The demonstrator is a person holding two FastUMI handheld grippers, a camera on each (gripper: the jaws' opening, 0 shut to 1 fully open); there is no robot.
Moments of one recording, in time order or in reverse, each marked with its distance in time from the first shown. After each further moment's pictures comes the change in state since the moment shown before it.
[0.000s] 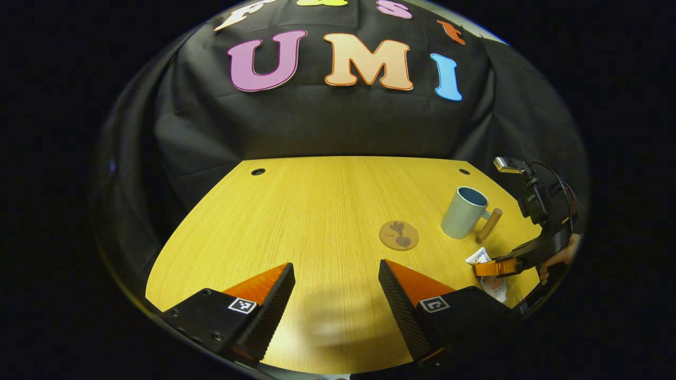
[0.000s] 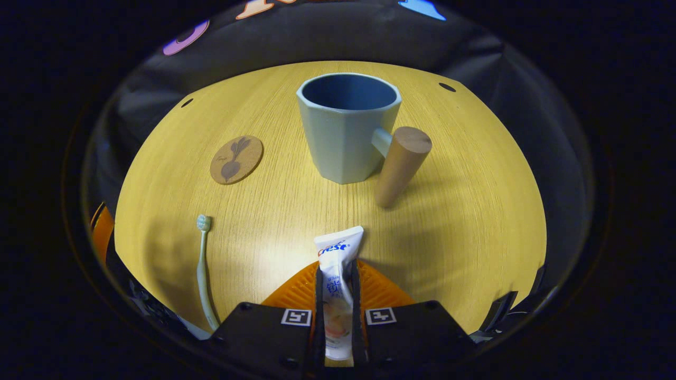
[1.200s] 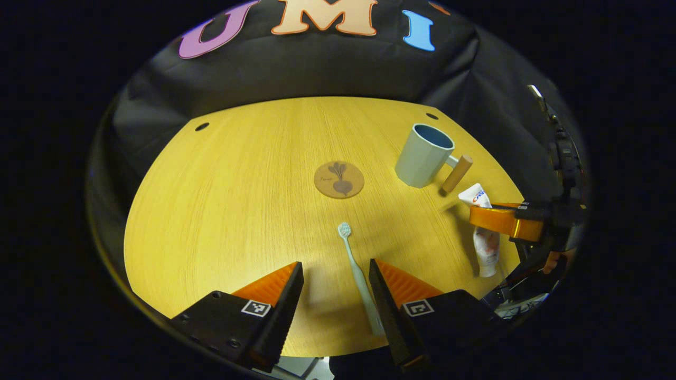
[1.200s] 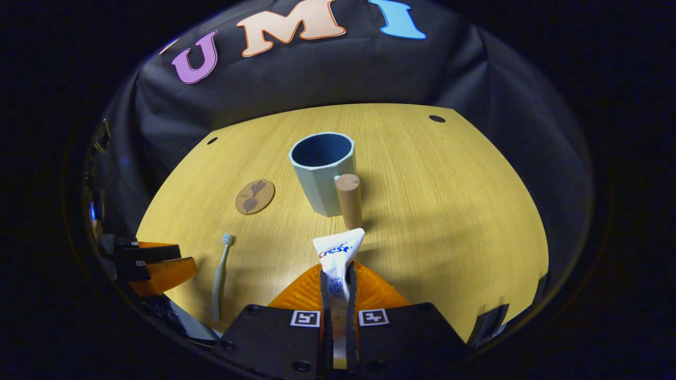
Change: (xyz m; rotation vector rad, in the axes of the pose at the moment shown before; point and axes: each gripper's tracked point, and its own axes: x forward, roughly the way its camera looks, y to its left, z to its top) left arm 0.015 -0.096 -0.067 0.026 0.377 -0.172; right arm -0.052 -0.039 0.020 0.065 -0.267 0.120
